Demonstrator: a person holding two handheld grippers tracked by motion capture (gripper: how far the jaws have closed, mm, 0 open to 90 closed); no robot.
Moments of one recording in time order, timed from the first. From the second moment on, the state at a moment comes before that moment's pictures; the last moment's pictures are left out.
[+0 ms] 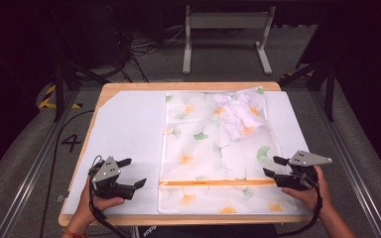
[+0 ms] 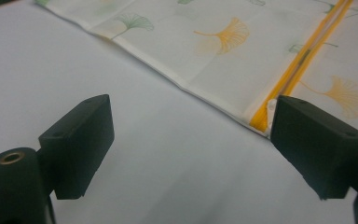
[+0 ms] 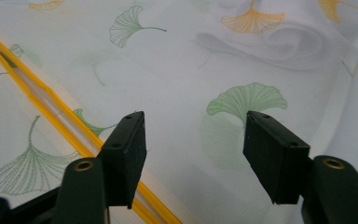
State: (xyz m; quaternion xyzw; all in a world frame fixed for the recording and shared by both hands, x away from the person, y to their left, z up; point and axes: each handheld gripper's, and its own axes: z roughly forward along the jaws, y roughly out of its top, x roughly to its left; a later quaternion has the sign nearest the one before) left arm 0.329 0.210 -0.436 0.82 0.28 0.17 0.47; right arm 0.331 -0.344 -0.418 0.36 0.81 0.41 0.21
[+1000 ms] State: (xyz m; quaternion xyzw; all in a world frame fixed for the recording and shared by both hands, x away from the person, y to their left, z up) left arm 0.300 0.147 -0.455 0.91 0.14 0.08 0.39; right arm 0.350 -0.118 -0.396 0.11 0.91 0.39 0.12
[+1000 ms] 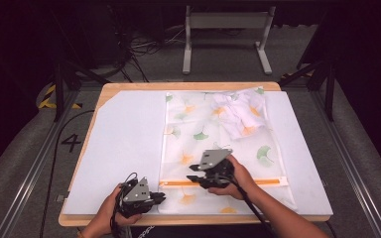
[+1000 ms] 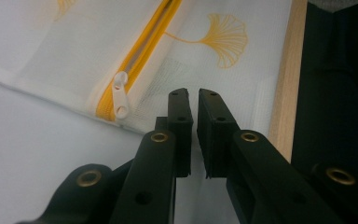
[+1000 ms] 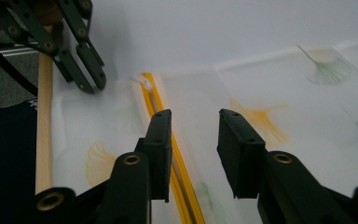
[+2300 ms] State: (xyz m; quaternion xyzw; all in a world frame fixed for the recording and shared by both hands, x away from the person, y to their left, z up) left arm 0.301 0.150 -0.460 0.90 0.13 0.05 0.41; right arm 0.367 -0.054 -0.424 0.08 0.94 0.33 0.05
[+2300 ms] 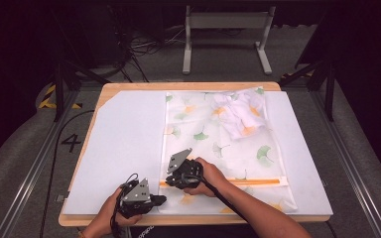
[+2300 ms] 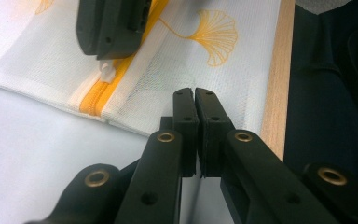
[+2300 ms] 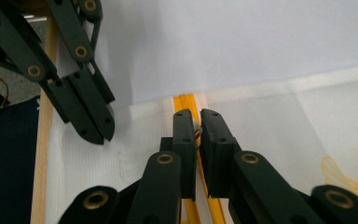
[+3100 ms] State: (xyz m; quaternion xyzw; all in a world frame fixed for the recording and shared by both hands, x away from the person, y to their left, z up) left arm 0.315 0.147 -0.451 0.90 0.14 0.10 0.40; right arm 0.378 -0.036 -0.419 0.05 0.97 0.23 0.01
